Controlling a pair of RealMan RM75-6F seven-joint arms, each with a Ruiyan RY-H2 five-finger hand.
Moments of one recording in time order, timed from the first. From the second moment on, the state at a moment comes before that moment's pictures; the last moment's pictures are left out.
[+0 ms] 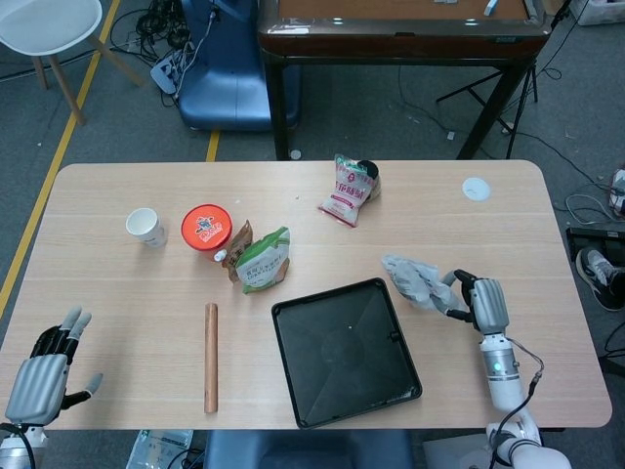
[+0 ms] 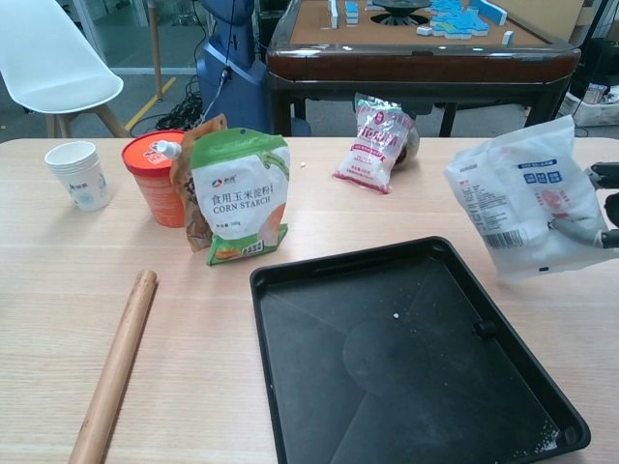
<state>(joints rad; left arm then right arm) -0.03 -1.19 0.00 -1.72 1.49 1.48 0.12 0.39 -2.08 0.11 -0.17 -1.48 1.42 0.95</state>
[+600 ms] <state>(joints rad) -0.03 -1.18 0.01 -1.72 1.50 1.49 0.12 0.35 -2.08 0.08 -0.16 -1.50 1.41 0.94</state>
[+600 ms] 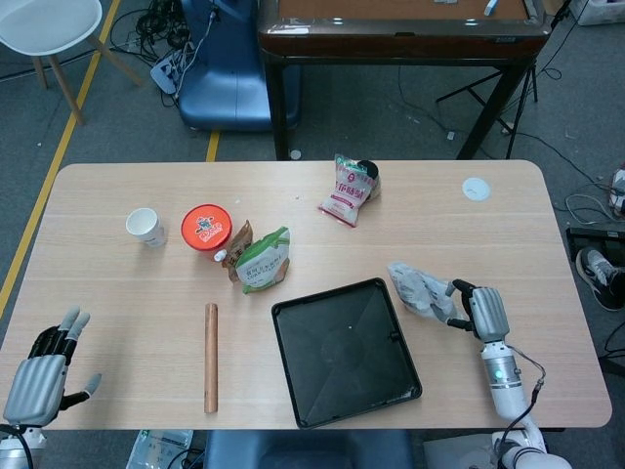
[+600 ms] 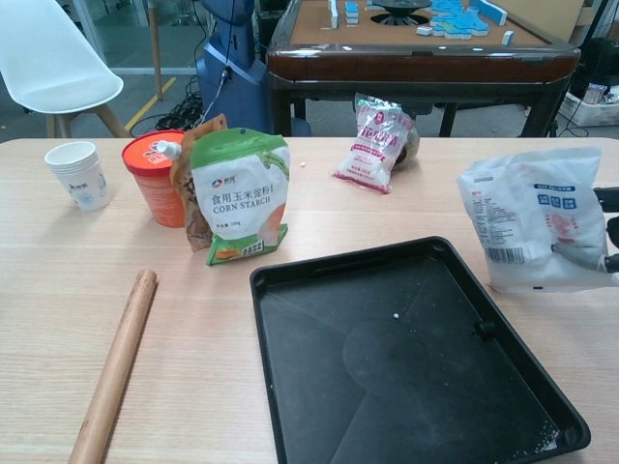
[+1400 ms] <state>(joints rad) -0.02 -1.18 0.01 -1.71 1.50 1.49 0.11 0.28 -2.02 0.03 -0.29 -1.53 1.35 0.98</state>
